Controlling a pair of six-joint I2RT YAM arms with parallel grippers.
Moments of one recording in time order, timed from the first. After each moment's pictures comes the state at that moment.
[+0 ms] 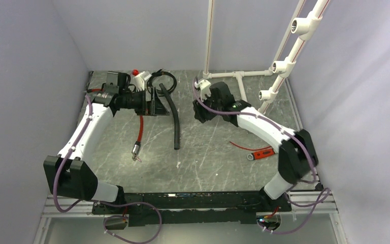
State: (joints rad) left arm -0.18 1.40 1.31 -0.74 0.83 -0.21; right arm 0.63 1.54 1.18 -0.29 -0.21 -0.04
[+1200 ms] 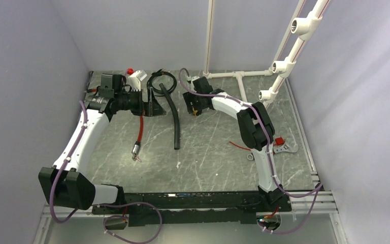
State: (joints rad) left arm -0.15 1.31 1.28 -0.70 0.73 -0.17; right arm 0.55 2.22 1.69 -0.32 -0.02 0.11
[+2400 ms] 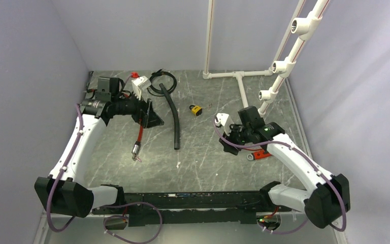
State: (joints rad) left arm -0.15 1.25 1.28 -0.80 0.88 0.21; right arm 0.49 1.10 0.88 -0.72 -0.42 -0.54
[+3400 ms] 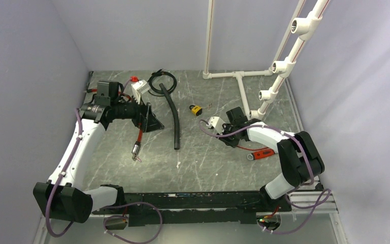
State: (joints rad) left arm -0.15 1.20 1.22 -0.79 0.93 0.20; right arm 0.43 1.55 0.81 -0.39 -0.20 -0.68
